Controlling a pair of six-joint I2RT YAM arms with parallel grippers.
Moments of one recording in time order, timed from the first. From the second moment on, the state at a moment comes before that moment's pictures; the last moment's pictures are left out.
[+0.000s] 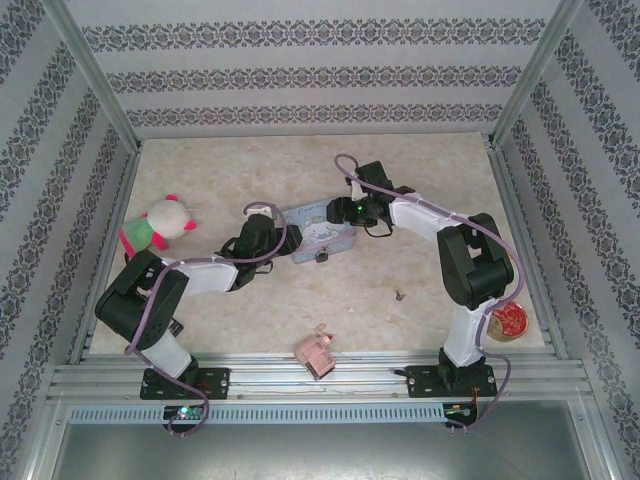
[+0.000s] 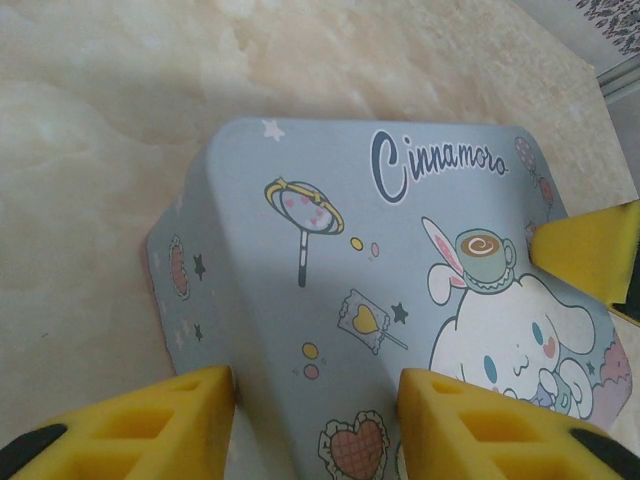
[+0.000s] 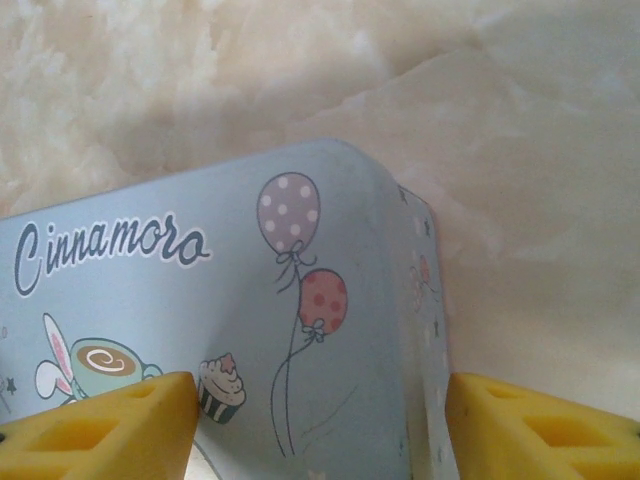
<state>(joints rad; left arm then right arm) -0.52 1.63 0.68 0.38 0.00 -0.76 0.41 1.90 1.29 -0.36 -0.30 0.42</state>
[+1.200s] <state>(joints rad) -0.51 1.71 0.78 0.35 -0.05 -0.76 0.50 1.67 1.07 -0.50 -0.15 0.52</state>
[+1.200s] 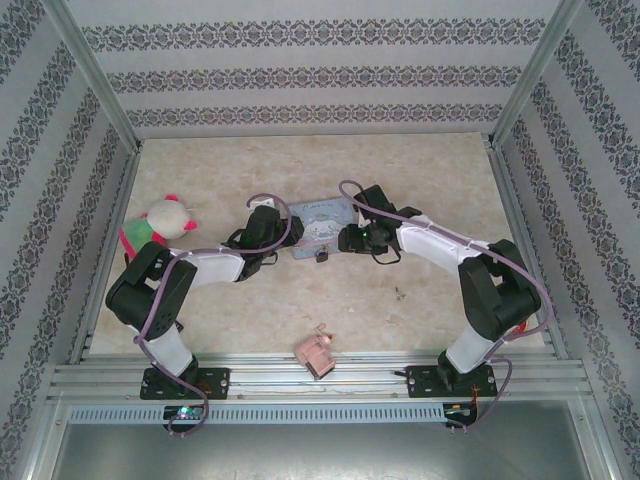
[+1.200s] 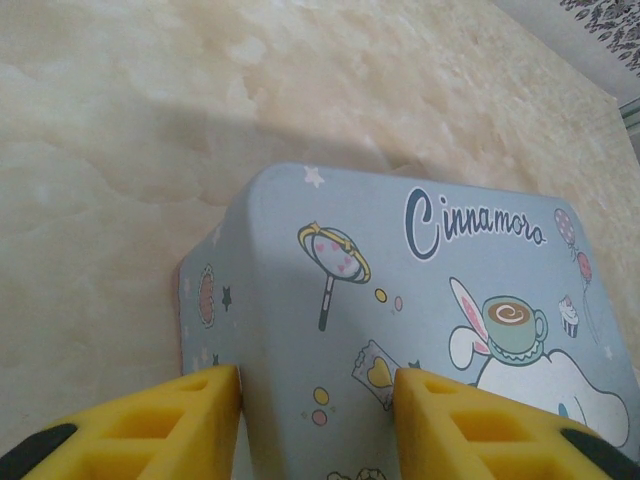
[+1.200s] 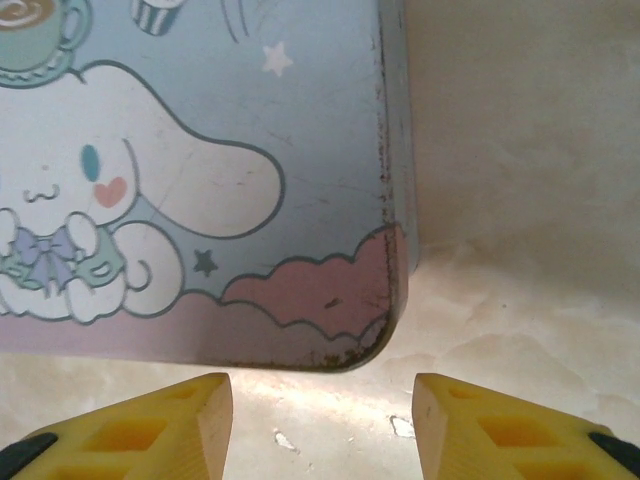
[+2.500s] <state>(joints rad) -0.49 1.50 0.77 0.20 -0.24 -0.63 0.50 1.15 0.77 -0.81 0.13 0.69</state>
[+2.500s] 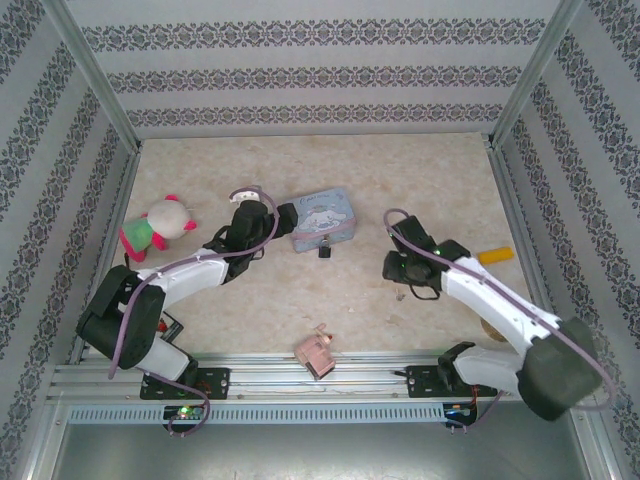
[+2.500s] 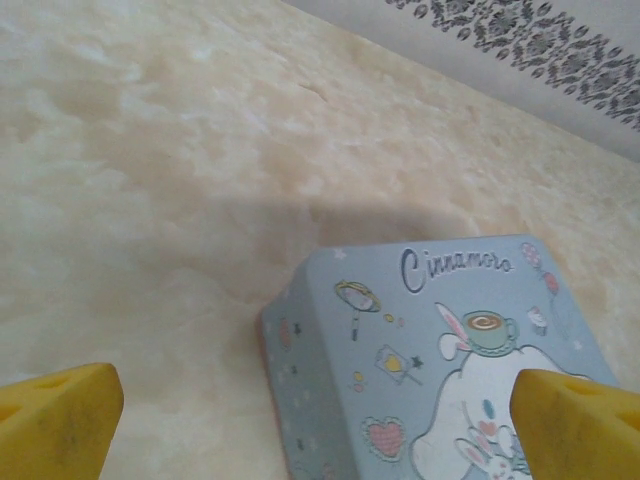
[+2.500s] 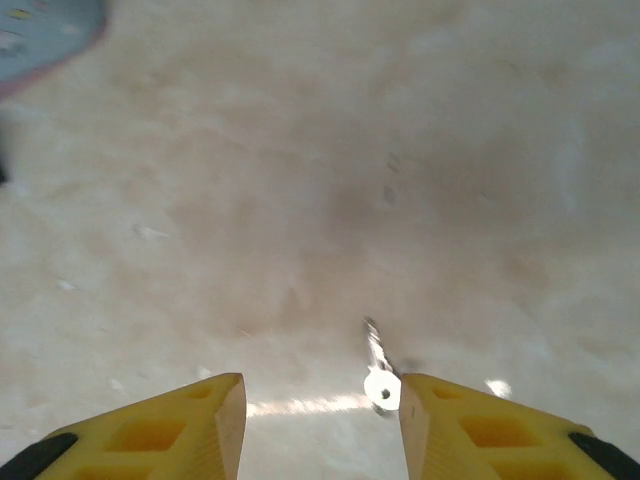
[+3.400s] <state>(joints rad) -0.48 1.47 0.75 0.18 -0.28 -0.56 0.55 1.15 0.55 -0.70 0.13 0.98</state>
